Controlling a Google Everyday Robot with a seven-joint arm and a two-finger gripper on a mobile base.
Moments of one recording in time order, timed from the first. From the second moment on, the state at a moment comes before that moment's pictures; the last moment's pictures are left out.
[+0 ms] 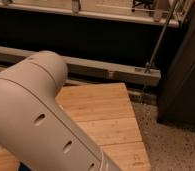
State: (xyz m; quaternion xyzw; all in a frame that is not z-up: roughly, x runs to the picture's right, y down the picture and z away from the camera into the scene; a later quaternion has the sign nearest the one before) arm -0.389 0.288 0.686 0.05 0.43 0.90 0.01
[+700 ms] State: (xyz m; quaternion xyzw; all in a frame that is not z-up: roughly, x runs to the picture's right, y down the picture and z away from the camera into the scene) arm -0.399 0.351 0.676 -0.01 0.44 0.90 0.06
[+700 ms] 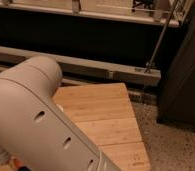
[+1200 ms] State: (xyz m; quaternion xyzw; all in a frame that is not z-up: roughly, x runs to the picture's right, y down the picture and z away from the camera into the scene) arm -0.394 0.351 0.675 -0.01 0.43 0.90 0.07
